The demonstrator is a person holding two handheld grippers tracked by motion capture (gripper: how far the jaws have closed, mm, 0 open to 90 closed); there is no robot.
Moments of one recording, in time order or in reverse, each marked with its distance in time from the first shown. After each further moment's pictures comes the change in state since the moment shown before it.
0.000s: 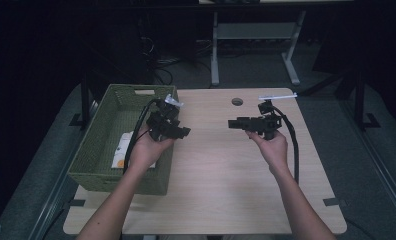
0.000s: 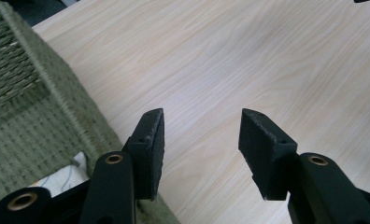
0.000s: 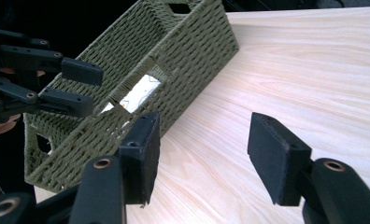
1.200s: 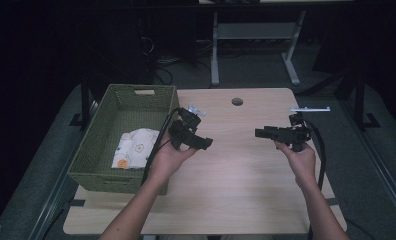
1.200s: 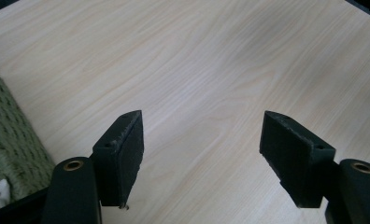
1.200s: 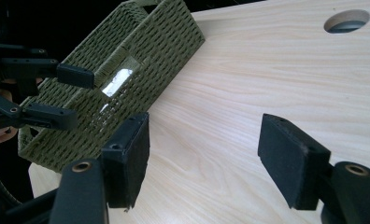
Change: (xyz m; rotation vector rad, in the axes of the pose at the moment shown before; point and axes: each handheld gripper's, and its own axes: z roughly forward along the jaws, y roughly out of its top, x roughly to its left) left arm -0.047 0.007 0.032 0.002 -0.067 0.010; right arm -0.043 -0.039 -0.057 -0.042 -0.023 0.072
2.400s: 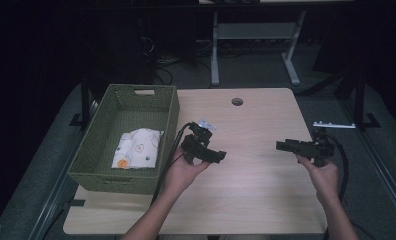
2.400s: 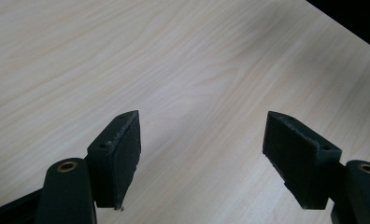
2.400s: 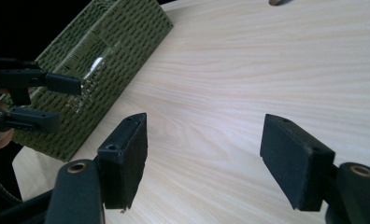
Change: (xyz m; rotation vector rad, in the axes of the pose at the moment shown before) left arm -0.033 -0.019 0.031 -0.036 -0.095 -0.064; right arm -0.035 -0.041 -0.046 -0.012 -0.056 0.054
